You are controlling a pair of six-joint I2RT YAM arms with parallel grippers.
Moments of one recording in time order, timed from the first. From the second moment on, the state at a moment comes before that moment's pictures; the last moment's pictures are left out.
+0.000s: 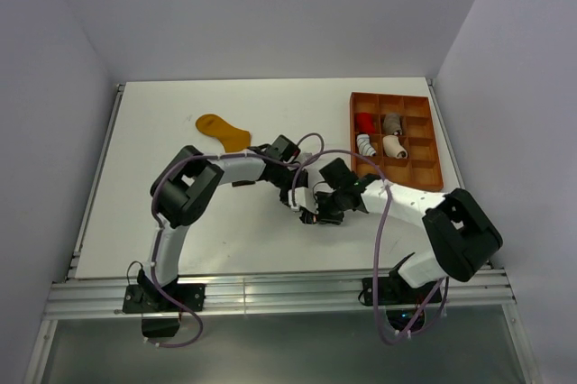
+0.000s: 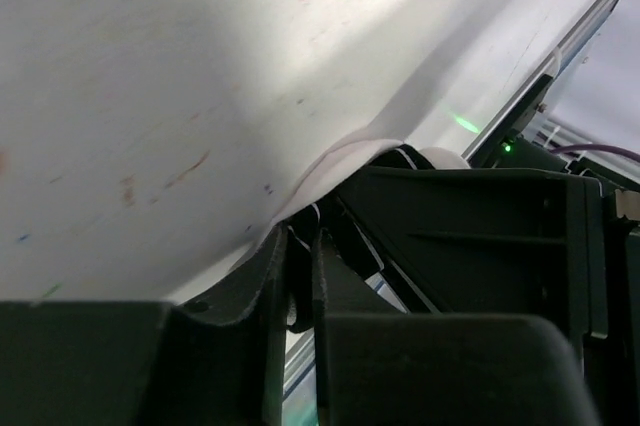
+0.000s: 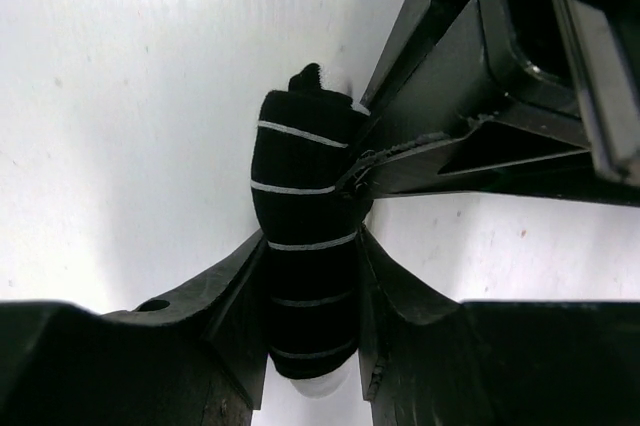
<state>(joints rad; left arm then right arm) -0.75 2.12 1.35 -0.33 0.69 -0.67 0.62 1.43 0.68 -0.41 -0.37 -0.93</state>
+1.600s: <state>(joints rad) -0.52 1.64 1.11 -0.27 0.58 -0.76 0.09 1.37 0.93 -0.34 -0.16 -0.56</state>
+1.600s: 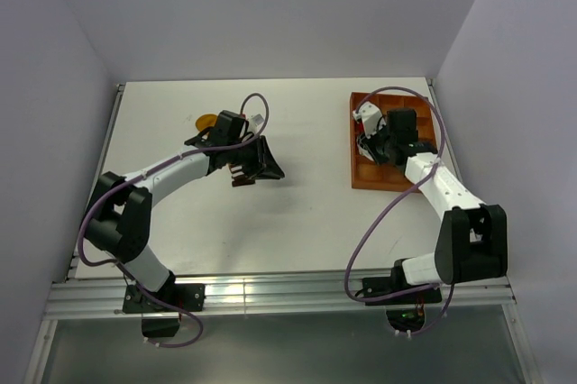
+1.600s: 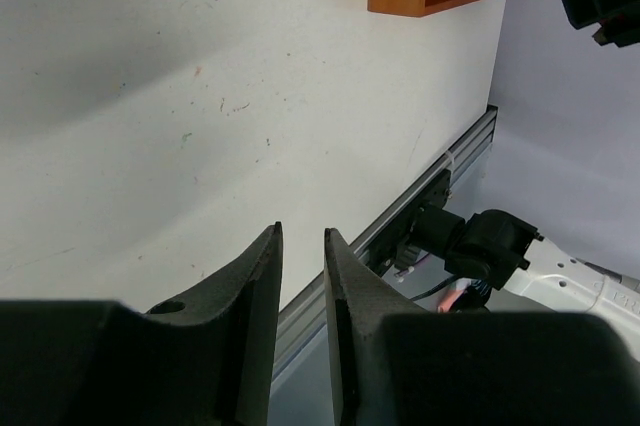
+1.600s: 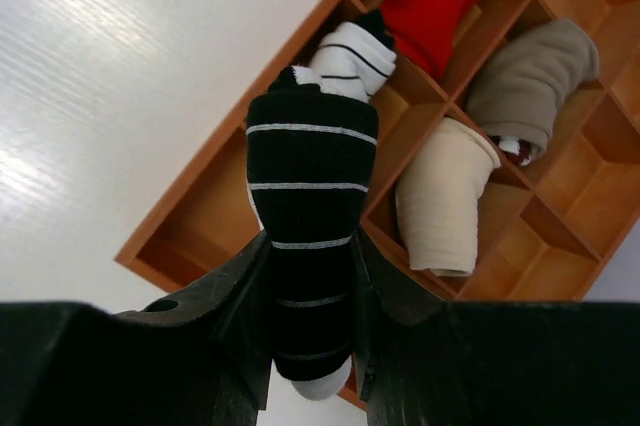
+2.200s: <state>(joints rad) -0.52 1.64 1.11 -0.30 0.57 -0.75 0.08 1.46 0.82 -0.25 -0.12 -0.66</state>
